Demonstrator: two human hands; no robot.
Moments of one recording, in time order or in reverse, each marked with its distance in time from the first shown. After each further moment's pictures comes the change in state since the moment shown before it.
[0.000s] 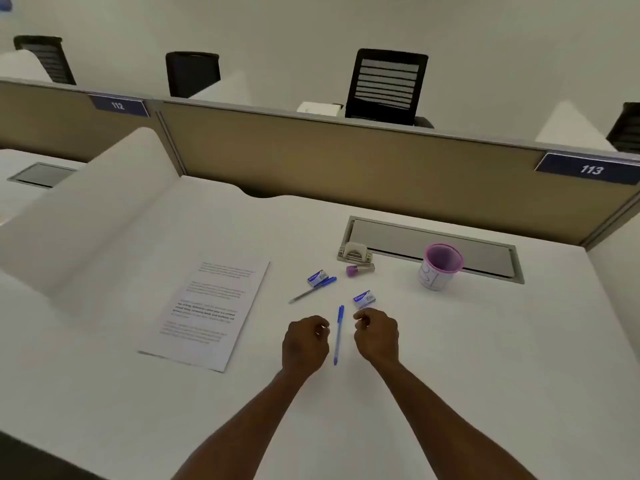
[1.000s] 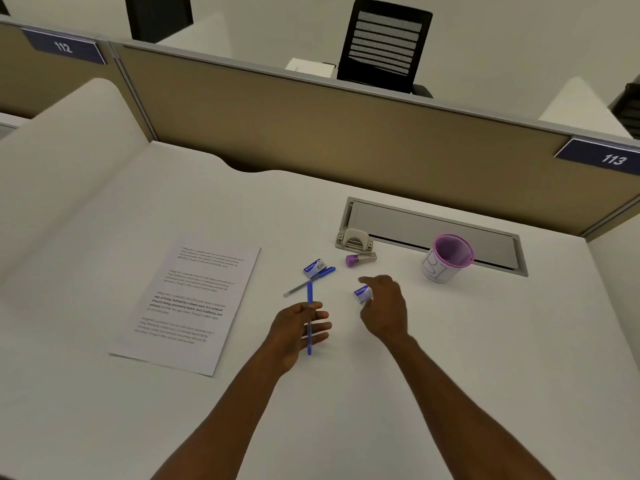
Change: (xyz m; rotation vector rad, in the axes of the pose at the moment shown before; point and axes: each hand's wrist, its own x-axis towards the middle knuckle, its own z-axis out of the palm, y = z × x) left_hand 0.051 -0.023 -0.019 -1.111 -0.394 -0.656; right_hand 0.059 -0.002 0.003 -0.184 0.019 -0.151
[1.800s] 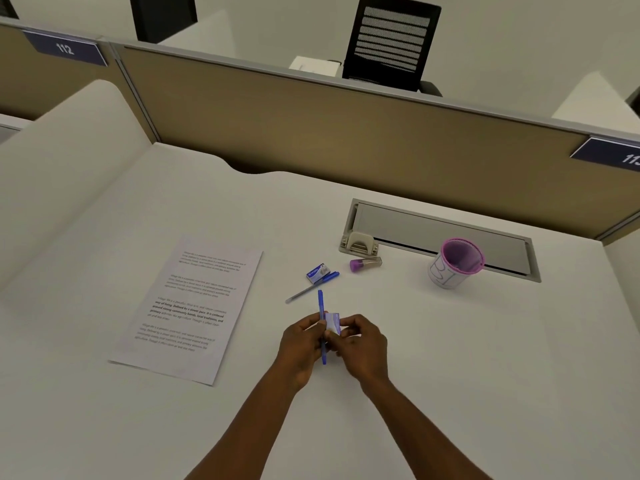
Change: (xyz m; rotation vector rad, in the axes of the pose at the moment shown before) left_hand 0.003 -0.021 0.013 0.012 0.098 0.070; right_hand -0.060 -0.034 0.030 0.643 -0.096 0.270
